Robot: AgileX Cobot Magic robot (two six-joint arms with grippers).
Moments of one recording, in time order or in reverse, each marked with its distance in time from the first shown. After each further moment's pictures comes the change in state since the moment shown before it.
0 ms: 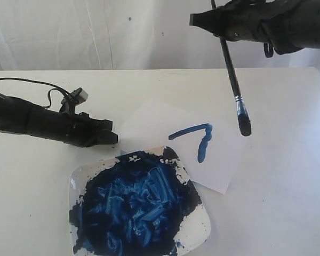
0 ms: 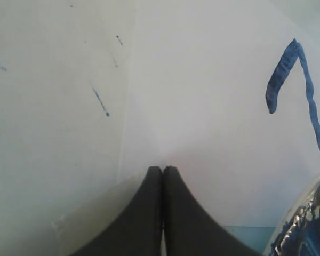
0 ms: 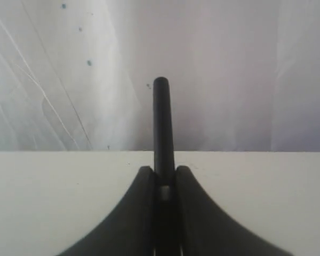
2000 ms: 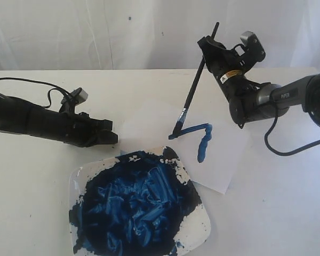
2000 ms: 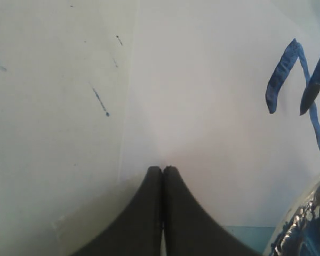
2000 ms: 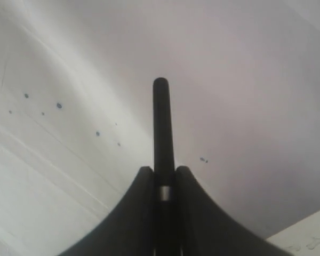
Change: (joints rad) left arm 0.000 0.000 0.000 0.000 0.000 0.000; right arm -0.047 0.548 -0.111 -1.051 -0.984 1.709
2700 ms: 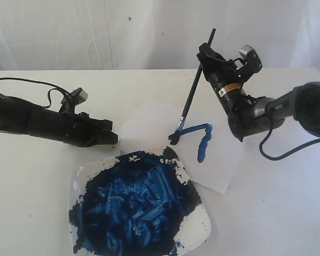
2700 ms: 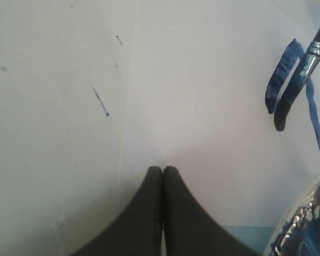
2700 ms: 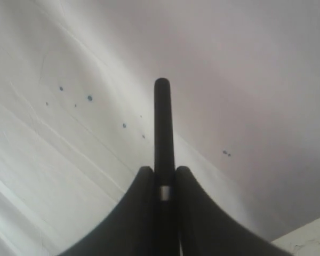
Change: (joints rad) left arm 0.000 0.000 0.000 0.000 0.000 0.000; right arm 0.000 0.080 0.008 -0.072 -0.200 0.035
